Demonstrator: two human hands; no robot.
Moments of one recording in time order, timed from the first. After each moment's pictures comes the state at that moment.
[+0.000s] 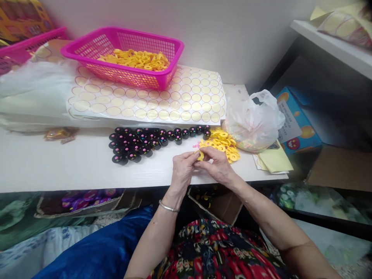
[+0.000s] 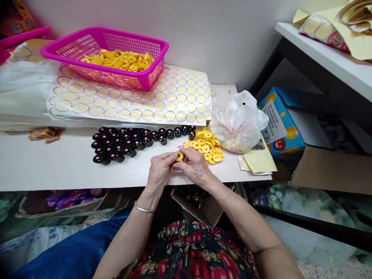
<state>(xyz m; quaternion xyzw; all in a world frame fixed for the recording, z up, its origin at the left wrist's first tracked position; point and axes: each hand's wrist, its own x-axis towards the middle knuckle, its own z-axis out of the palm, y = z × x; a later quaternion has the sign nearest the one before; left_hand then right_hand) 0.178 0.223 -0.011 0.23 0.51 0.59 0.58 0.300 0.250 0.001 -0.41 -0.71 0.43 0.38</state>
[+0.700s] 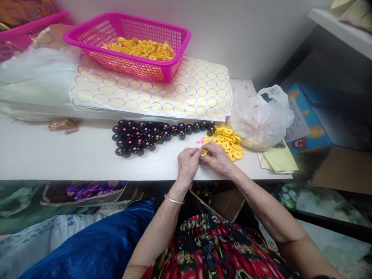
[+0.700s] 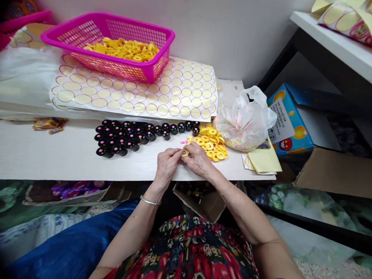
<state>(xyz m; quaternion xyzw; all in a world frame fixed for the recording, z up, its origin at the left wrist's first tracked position) 0.174 0.224 -0.039 0.44 0.66 0.49 0.37 0.301 0.263 -0.012 -0.42 -0.79 0.37 0.25</state>
